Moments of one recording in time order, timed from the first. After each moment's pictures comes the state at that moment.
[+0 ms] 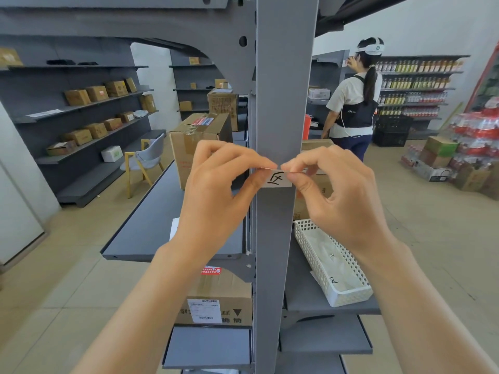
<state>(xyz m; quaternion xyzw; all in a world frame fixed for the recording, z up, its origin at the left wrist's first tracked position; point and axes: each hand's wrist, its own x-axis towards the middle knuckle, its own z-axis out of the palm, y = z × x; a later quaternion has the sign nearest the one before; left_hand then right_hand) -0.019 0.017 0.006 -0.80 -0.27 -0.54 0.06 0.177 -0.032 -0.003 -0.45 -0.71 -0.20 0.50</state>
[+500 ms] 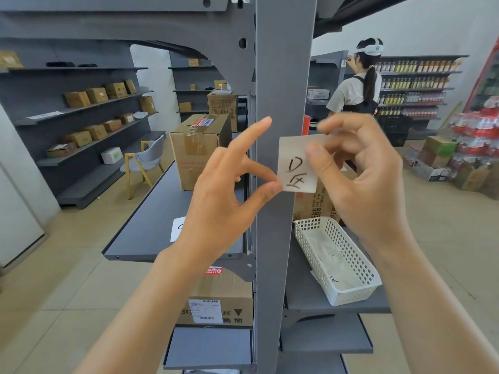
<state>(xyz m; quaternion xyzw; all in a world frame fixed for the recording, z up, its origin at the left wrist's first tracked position) -0.019 0.001 0.004 -0.81 -0.22 -0.54 -0.07 0.166 -0.058 0.025 -0.39 -0.65 -0.01 0.64</state>
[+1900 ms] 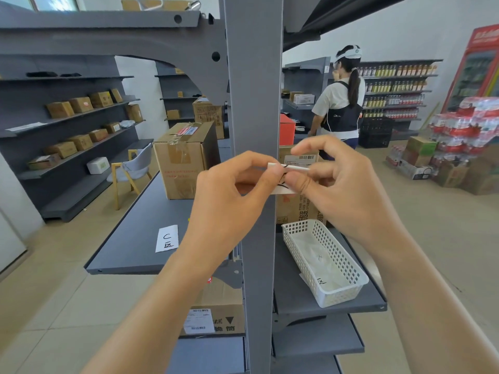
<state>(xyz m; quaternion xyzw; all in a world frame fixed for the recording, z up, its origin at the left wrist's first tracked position) 0.014 -0.015 0.024 -0.77 -0.28 -0.54 -0.21 0.186 -0.069 0.028 -0.52 -0.65 0.09 0.55</state>
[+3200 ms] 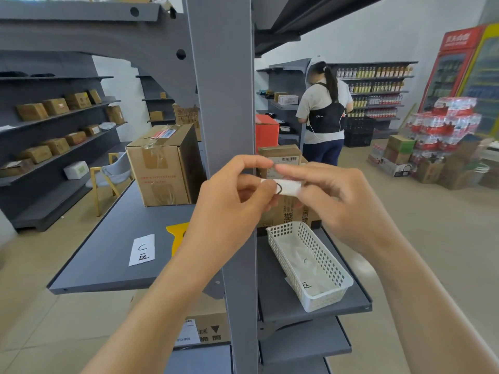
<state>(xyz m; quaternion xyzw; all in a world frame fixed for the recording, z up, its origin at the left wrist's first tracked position) 0.044 -0.012 0.022 -0.75 -0.30 -0.47 -0.36 0.219 -0.069 0.014 -0.53 -0.66 0.08 0.53</state>
